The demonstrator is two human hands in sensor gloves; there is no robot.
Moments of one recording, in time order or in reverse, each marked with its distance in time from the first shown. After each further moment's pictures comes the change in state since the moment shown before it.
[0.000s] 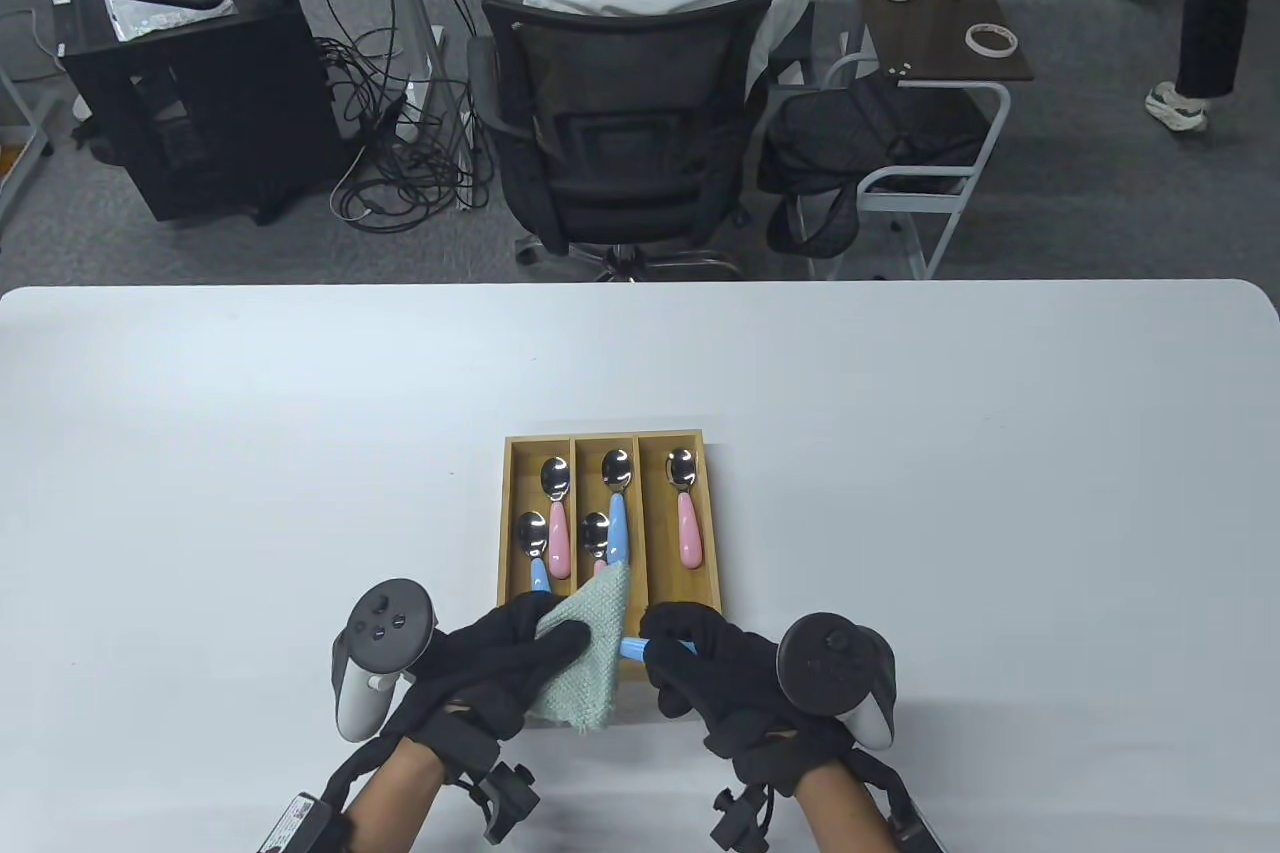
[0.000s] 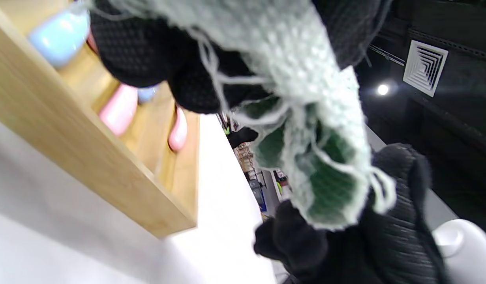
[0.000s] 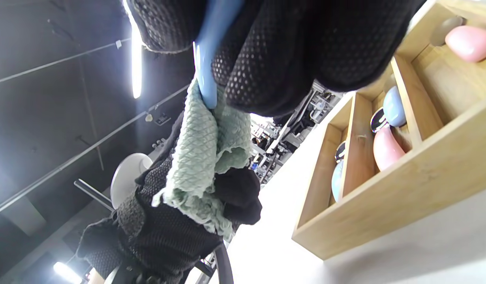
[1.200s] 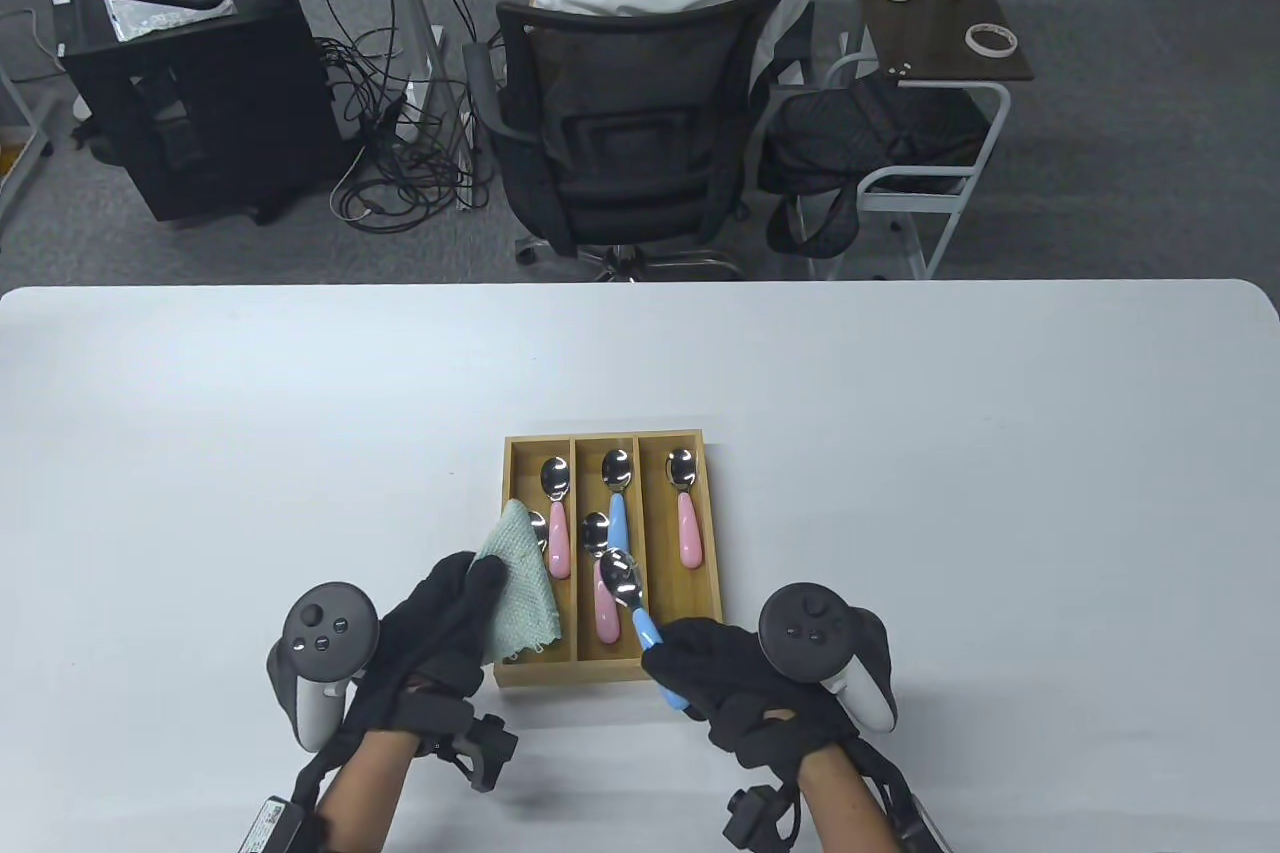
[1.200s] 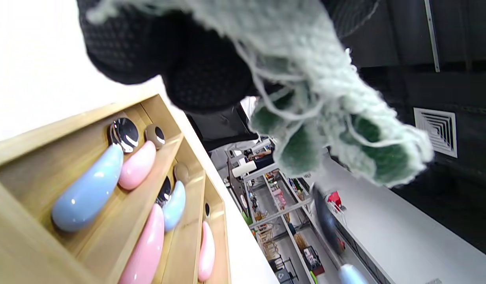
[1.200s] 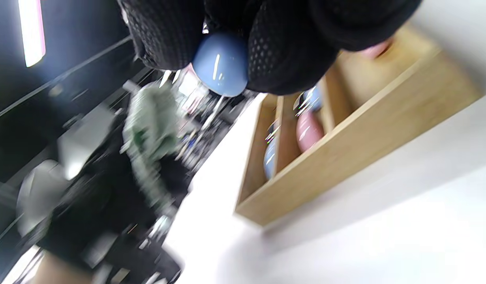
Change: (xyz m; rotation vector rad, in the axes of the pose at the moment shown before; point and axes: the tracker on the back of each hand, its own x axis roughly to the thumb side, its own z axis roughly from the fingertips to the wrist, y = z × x) left_hand -0.003 0.043 0.014 0.356 0.044 -0.074; right_hand -0.013 -0.014 -0.010 0.011 0.362 0.094
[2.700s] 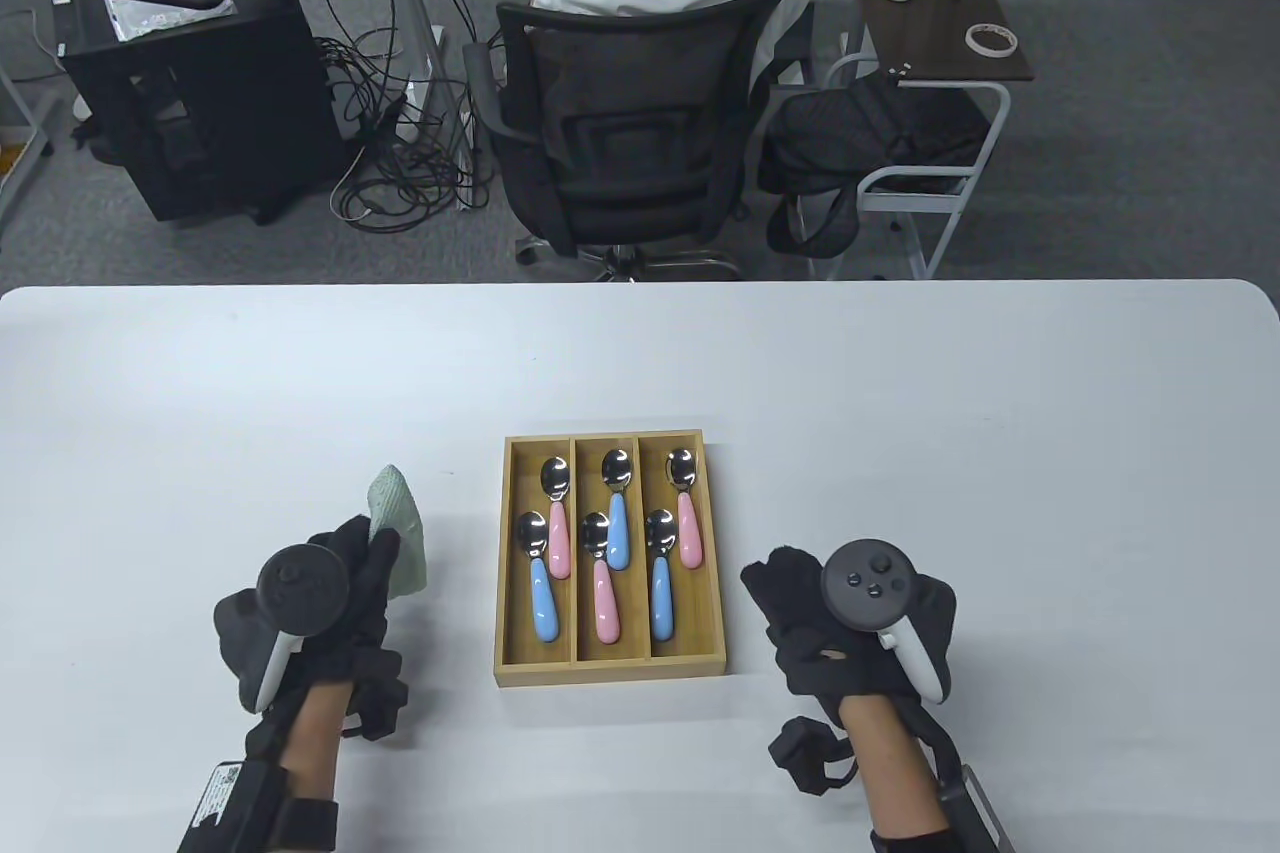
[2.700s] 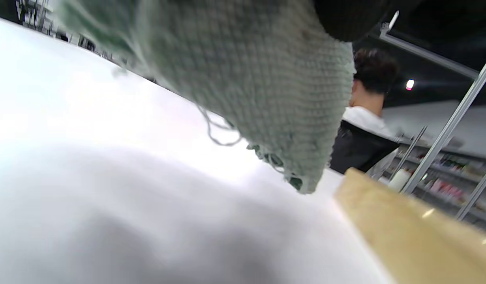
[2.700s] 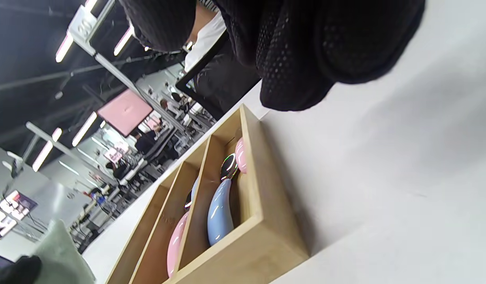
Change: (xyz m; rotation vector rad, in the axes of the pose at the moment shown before) left_hand -0.050 0.057 -0.033 0.198 0.224 -0.770; right_hand -0.046 -0.051 -0.005 -0.202 0.173 0.114
